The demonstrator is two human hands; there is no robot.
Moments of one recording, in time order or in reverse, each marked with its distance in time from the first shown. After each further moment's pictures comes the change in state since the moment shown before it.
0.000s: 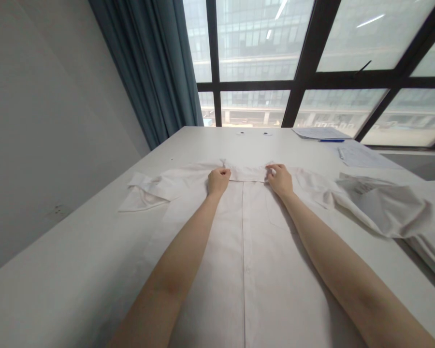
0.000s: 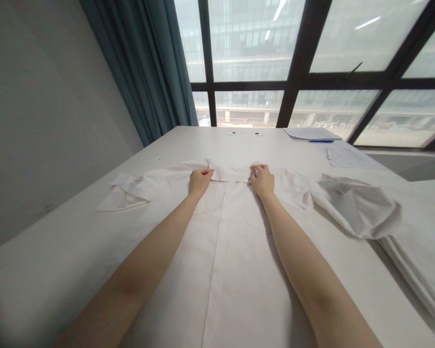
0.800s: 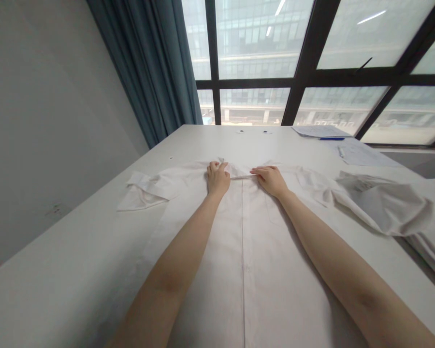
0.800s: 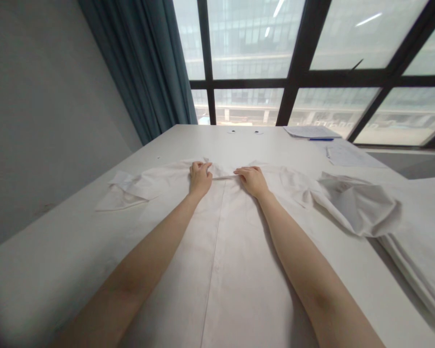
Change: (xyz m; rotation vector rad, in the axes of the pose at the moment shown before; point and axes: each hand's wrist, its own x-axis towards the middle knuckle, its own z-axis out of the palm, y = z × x) left_hand -0.006 0.003 0.000 0.204 0.003 0.170; right_hand -0.004 -0.024 -0.005 -0.015 -0.264 -0.384
